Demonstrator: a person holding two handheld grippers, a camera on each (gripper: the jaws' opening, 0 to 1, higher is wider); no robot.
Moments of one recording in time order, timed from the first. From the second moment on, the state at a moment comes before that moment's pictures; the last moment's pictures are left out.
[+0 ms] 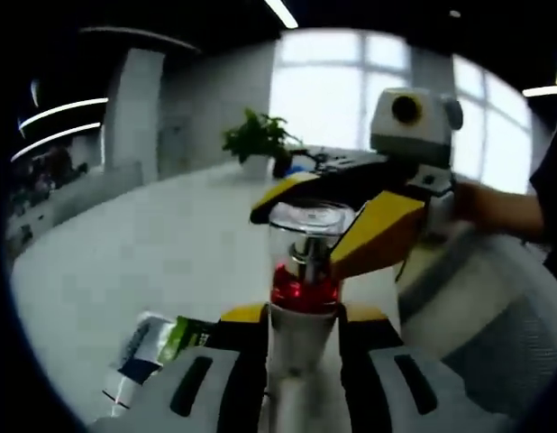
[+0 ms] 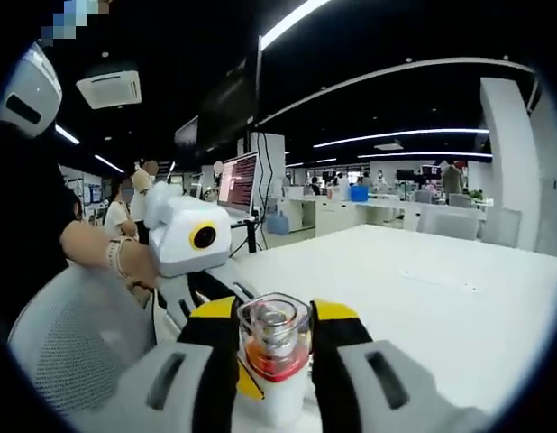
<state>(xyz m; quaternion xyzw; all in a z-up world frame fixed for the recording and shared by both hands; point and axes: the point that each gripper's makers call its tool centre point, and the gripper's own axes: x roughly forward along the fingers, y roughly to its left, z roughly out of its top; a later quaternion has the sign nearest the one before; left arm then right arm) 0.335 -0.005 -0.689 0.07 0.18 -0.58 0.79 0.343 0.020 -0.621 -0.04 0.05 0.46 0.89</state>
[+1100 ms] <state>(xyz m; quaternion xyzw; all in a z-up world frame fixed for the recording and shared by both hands) 0.342 -0.008 -0.699 0.11 0.18 -0.55 0.81 0.343 0.015 -0.640 0.01 0.12 0.43 0.89</state>
